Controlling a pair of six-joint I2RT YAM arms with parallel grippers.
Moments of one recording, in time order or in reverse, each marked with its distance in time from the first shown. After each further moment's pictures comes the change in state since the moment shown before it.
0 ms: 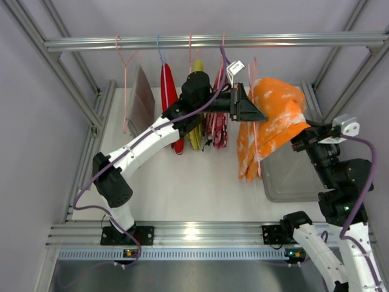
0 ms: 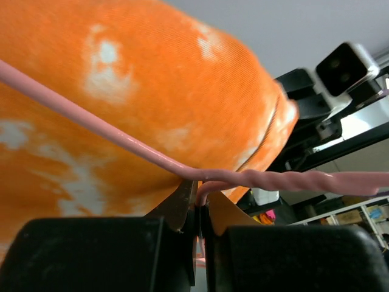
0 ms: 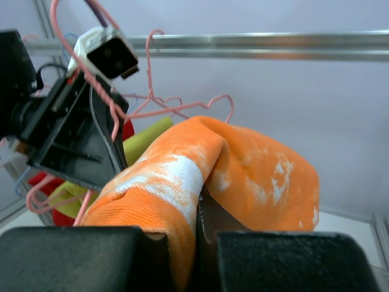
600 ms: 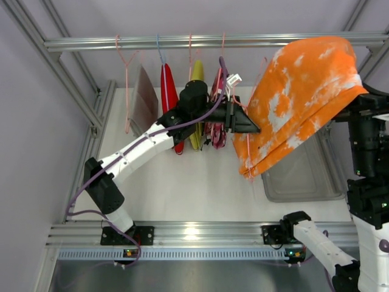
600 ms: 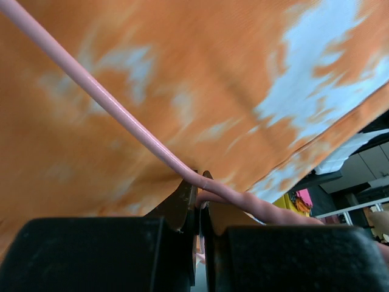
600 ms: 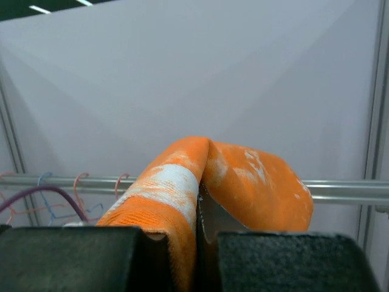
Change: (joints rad) left arm -0.017 -0.103 -0.141 -0.081 -0.016 0.225; right arm 0.000 0.234 0.553 -0.072 0.206 -0.030
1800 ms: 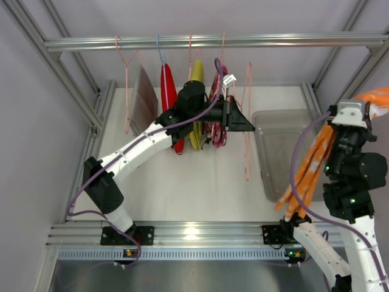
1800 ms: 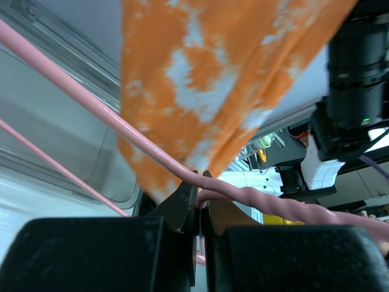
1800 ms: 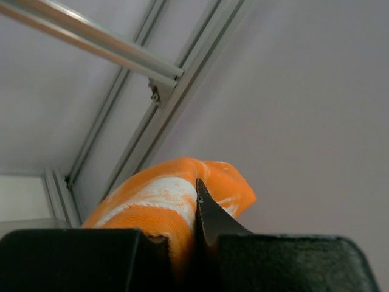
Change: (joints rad) left arm 0.034 -0.005 -0.047 -0.035 -0.029 -0.006; right arm 0.000 -0.135 -0.360 0.143 0.560 -0.928
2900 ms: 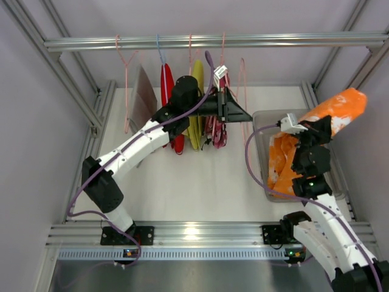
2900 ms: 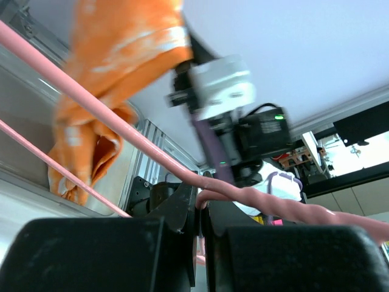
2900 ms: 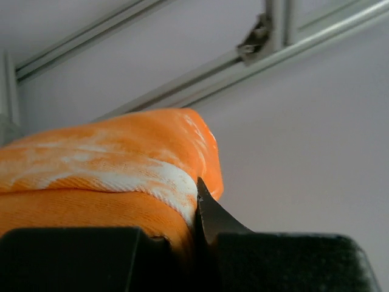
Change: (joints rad) left arm 0.047 0.001 0.008 0.083 0.001 -0.150; right arm -0.006 0.058 -0.505 0.380 0.026 -0.488
